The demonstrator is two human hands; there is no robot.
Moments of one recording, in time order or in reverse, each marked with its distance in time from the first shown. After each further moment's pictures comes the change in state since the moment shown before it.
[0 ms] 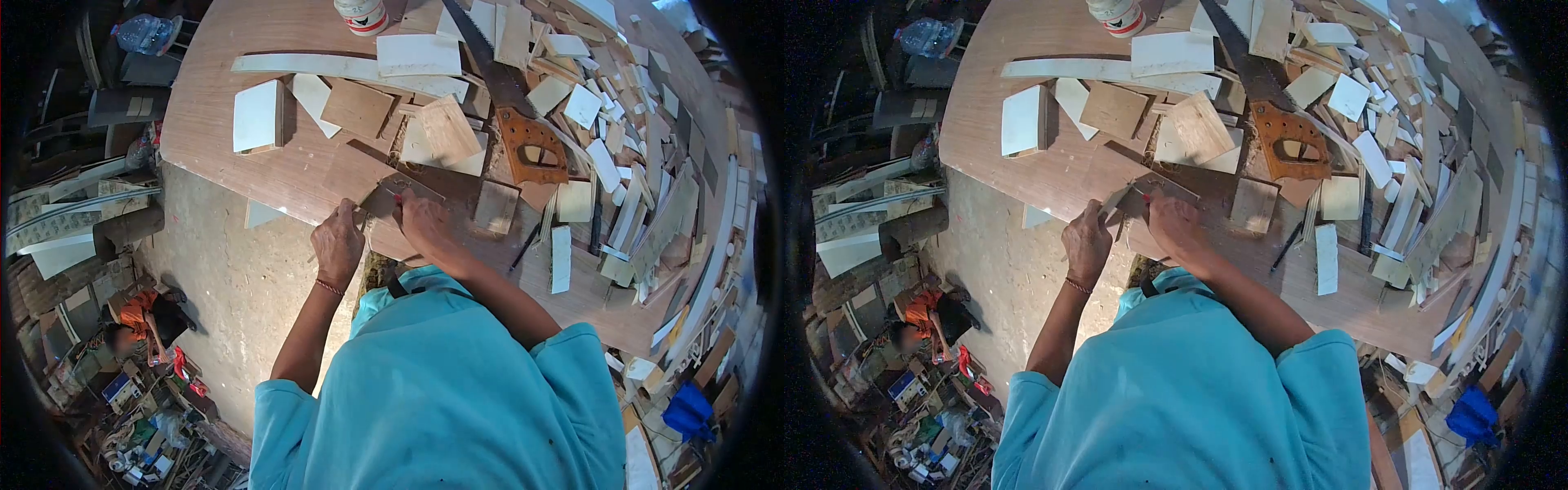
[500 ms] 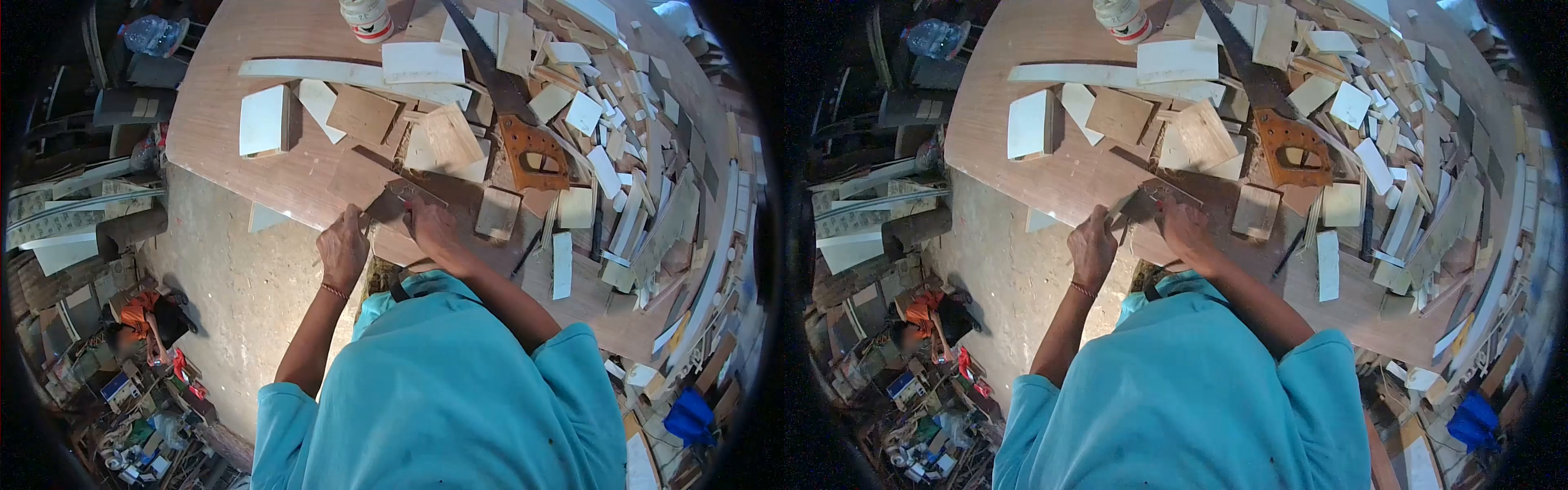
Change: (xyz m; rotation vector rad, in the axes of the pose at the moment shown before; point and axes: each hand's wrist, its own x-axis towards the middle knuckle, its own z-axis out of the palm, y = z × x) left_hand 0.004 0.001 -0.001 0.009 0.009 0.003; right_hand 0.002 0.018 0.012 0.013 0.047 0.007
